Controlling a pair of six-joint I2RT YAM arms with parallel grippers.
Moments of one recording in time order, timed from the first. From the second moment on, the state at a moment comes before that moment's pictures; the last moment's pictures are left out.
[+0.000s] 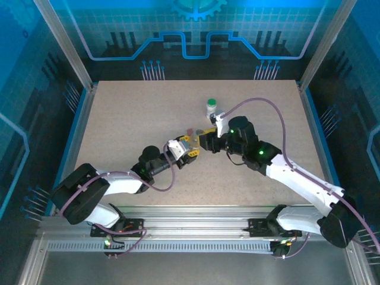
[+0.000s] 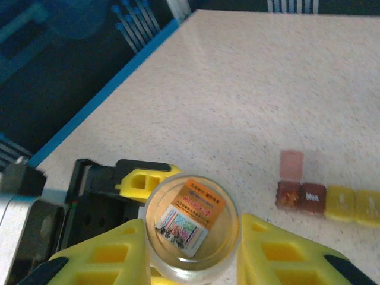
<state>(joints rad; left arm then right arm) -0.67 1.46 0.41 1.01 0.21 0.22 0.69 1.19 0.95 -0.22 -0.14 0.35</state>
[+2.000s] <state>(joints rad) -0.72 1.43 0.46 1.10 -0.03 0.23 0.32 1.48 1.23 -0.45 0.10 0.26</state>
